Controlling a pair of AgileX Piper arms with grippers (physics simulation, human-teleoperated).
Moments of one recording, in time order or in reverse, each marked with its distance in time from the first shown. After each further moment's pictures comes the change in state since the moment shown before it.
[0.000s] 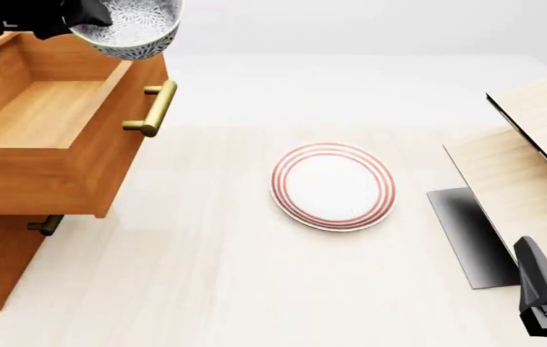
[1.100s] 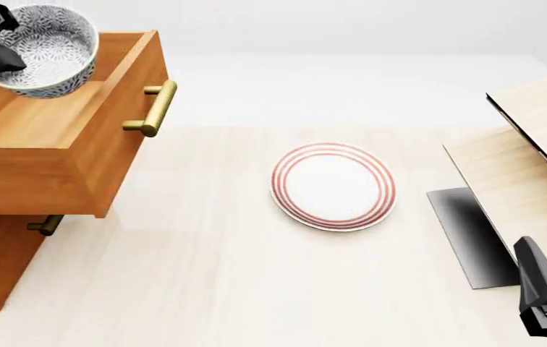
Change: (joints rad) left arm 0.253 -0.225 0.341 -0.132 -0.113; right arm 0.000 0.000 0.000 0.000 0.000
